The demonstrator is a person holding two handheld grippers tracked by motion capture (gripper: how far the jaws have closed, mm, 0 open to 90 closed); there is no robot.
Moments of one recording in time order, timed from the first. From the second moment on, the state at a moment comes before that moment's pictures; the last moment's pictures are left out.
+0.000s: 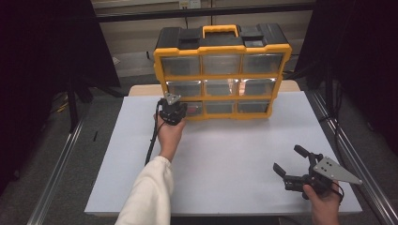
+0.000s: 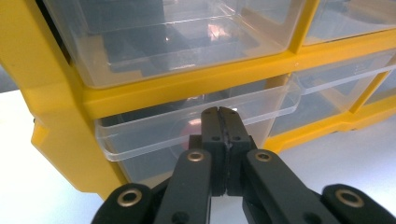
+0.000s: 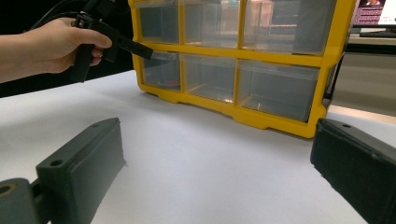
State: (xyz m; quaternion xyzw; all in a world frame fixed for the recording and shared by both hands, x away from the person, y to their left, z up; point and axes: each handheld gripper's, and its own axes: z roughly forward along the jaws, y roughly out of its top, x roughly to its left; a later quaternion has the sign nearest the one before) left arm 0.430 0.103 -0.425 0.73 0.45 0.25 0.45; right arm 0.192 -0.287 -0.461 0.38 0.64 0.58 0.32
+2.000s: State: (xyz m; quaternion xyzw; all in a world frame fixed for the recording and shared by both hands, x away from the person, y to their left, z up) left arm 0.435 0.101 -0.431 0.71 0.46 0.26 0.46; right arm 0.191 -0.290 -0.461 0.38 0.64 0.58 0.32
